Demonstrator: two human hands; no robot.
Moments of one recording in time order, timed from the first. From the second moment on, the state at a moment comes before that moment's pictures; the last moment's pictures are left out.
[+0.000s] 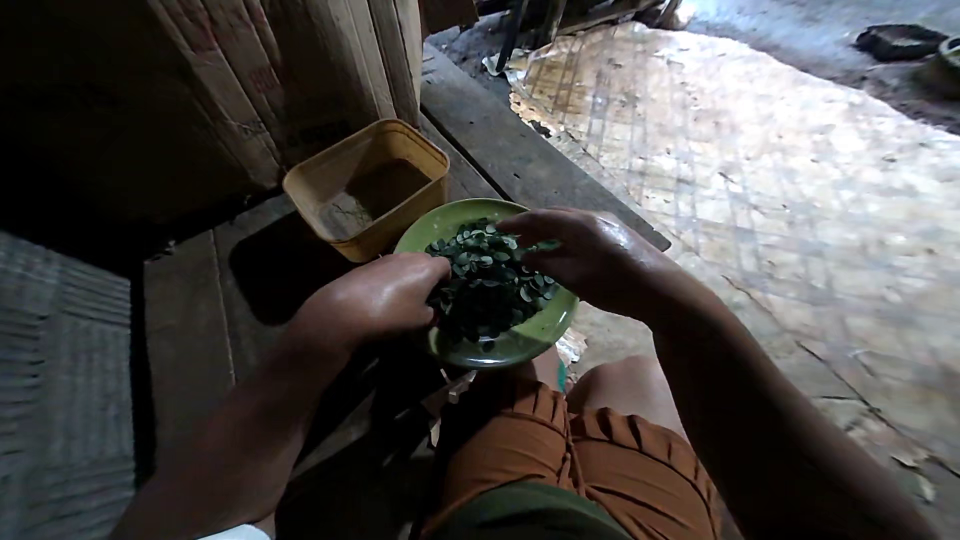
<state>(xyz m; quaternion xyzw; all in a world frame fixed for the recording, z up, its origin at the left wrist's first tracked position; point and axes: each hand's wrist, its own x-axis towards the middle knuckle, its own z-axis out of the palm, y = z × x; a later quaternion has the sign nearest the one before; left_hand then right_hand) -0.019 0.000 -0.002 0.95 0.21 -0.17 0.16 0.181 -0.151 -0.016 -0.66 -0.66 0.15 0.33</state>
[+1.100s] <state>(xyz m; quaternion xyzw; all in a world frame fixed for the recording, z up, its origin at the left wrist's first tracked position) -0.017 0.008 -0.006 0.96 0.12 0.15 0.18 0.172 -0.160 -0.021 -0.69 -0.64 0.11 0.33</state>
